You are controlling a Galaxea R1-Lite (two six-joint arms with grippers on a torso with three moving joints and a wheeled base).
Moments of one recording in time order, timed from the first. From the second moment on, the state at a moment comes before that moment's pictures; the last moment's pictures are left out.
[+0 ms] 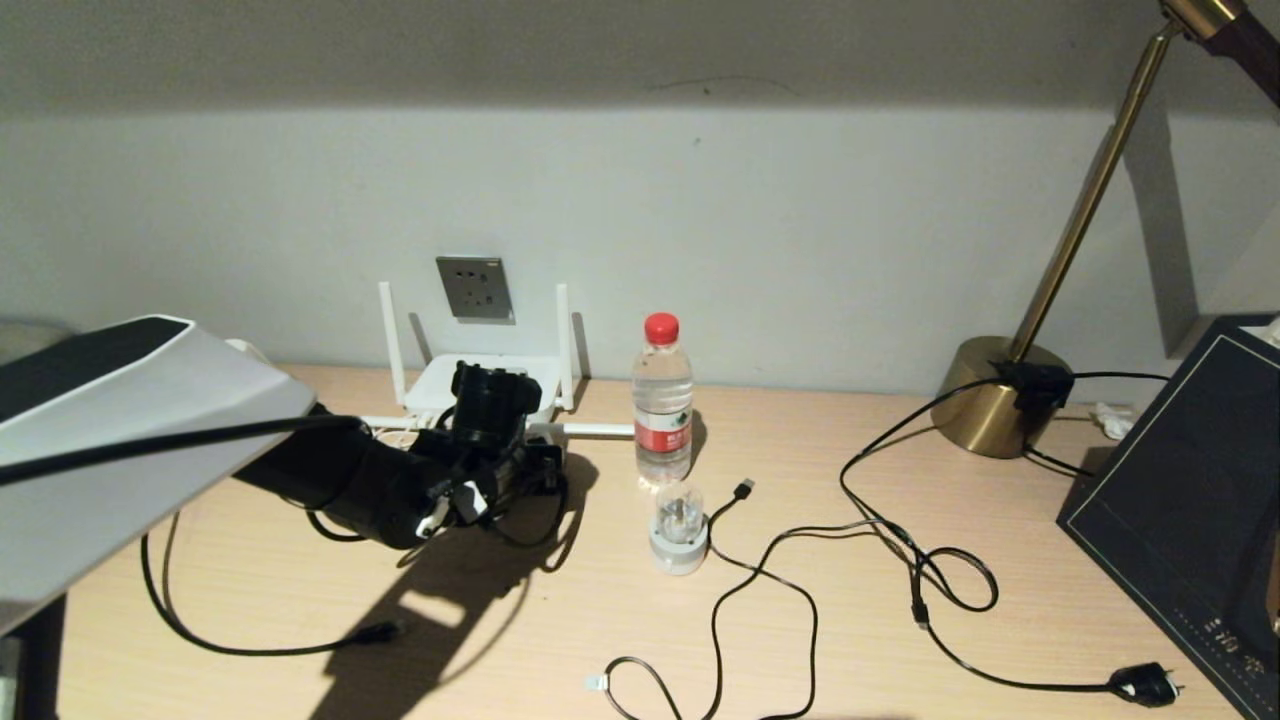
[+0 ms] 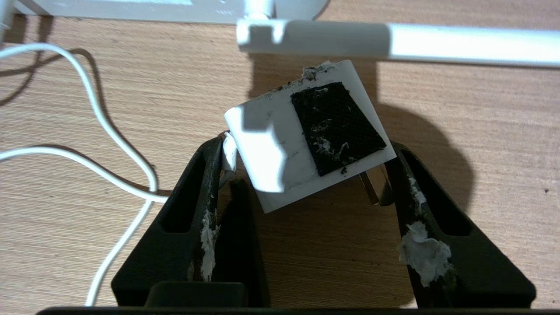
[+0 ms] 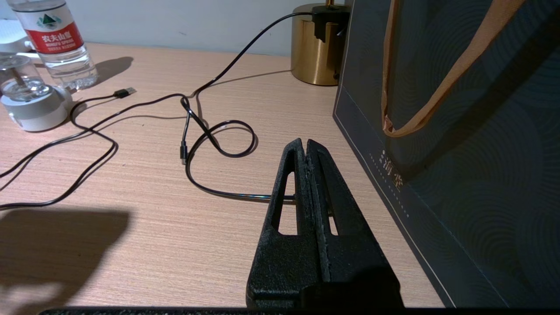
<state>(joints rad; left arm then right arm) -0.43 2.12 -1.13 -0.43 0.37 -0.18 0.00 0.00 0.00 -0.09 0.00 -0.01</state>
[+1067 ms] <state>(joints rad) -0.51 1.61 -0.78 -0.40 0.32 -0.18 0.00 0.00 0.00 -0.09 0.00 -0.01</state>
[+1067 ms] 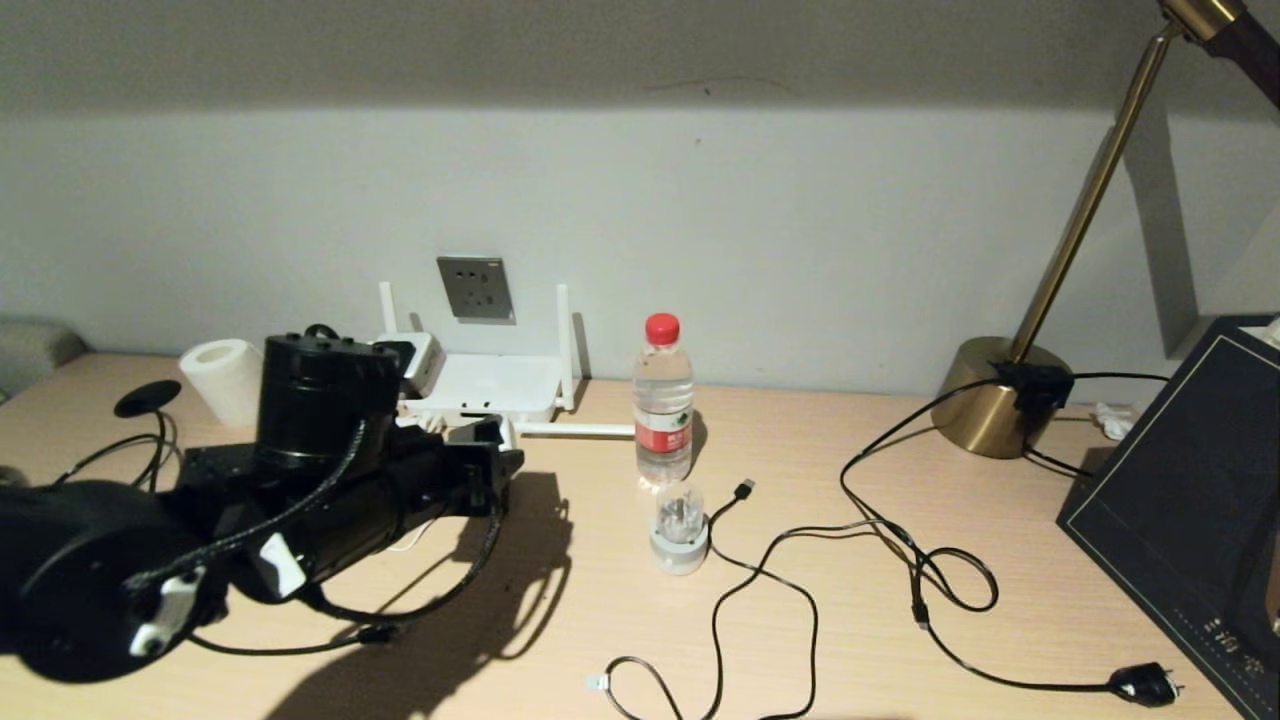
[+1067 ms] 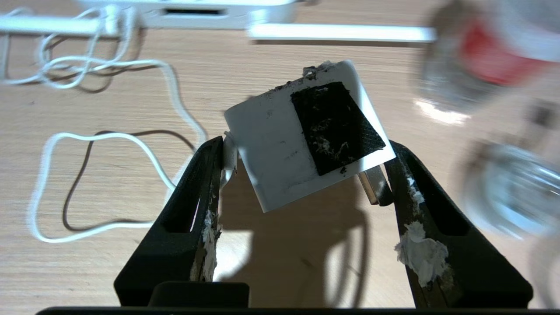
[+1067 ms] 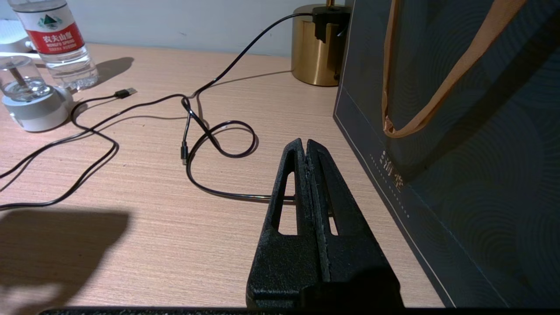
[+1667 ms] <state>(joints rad) -0.58 1.55 -0.92 -0.45 -0.11 0.29 0.00 0.03 -0.08 -0.06 0.03 0.03</state>
